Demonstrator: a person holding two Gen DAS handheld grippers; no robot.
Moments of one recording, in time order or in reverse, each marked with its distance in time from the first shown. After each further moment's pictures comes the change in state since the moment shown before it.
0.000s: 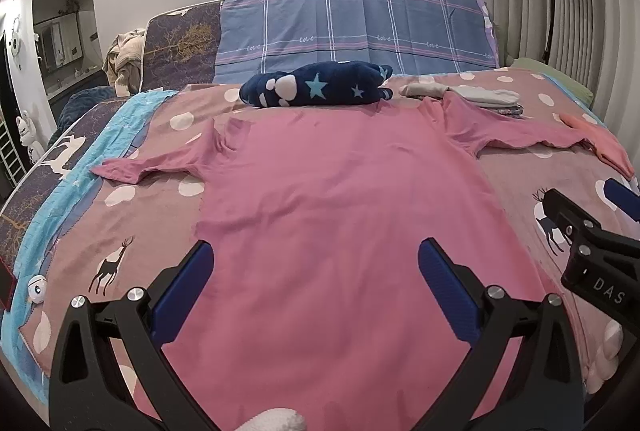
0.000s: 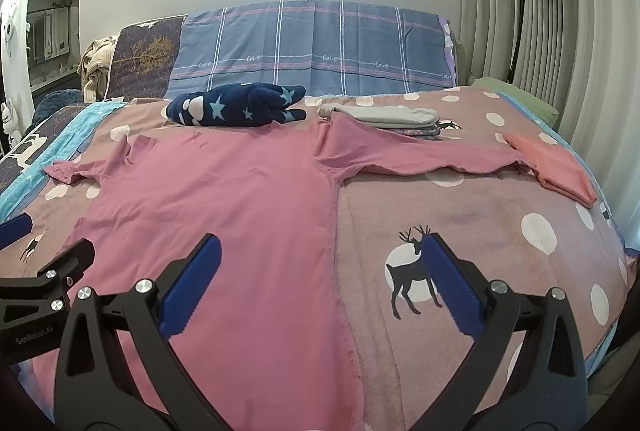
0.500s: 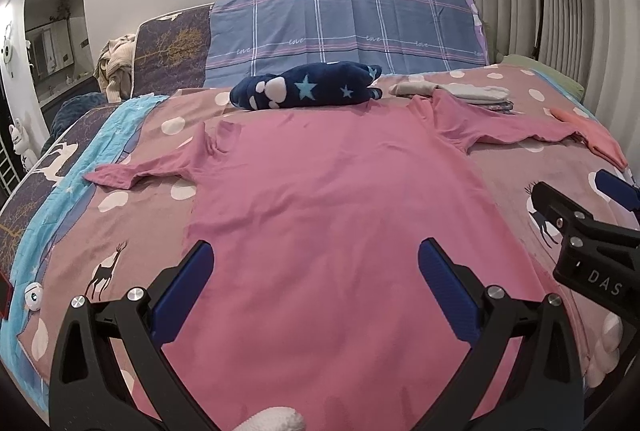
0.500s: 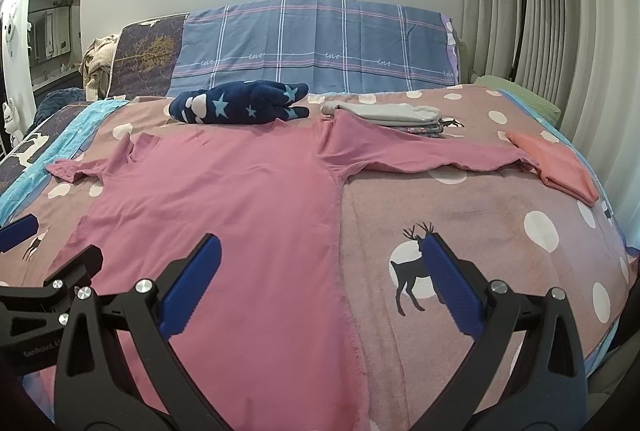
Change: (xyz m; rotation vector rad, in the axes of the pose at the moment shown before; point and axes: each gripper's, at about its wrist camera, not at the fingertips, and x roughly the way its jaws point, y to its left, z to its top) left arm 0.001 -0.003 -0.004 0.026 -0.012 -0.030; right arm -0.003 0.004 -0.001 -0.006 0.002 0.004
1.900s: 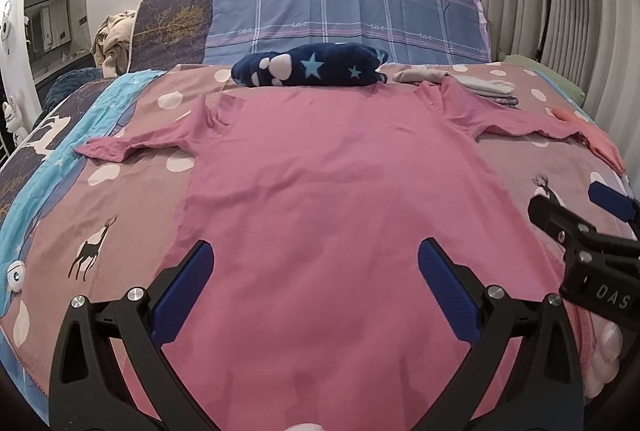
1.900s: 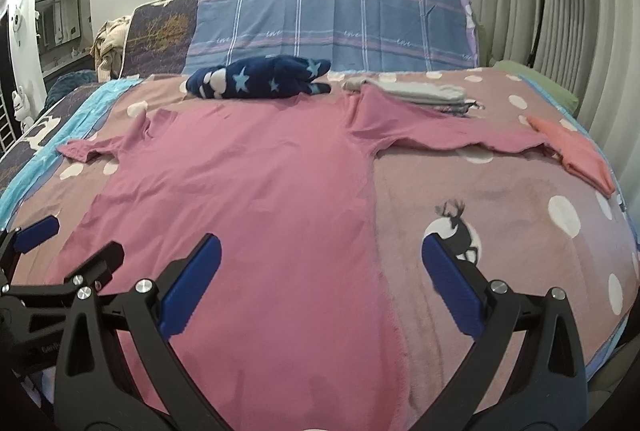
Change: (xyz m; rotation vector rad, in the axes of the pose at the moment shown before) left arm 0.019 0.024 -0.017 -0.055 0.050 -0.033; right arm 0.014 0.027 -0.009 -0.027 0.100 0.056
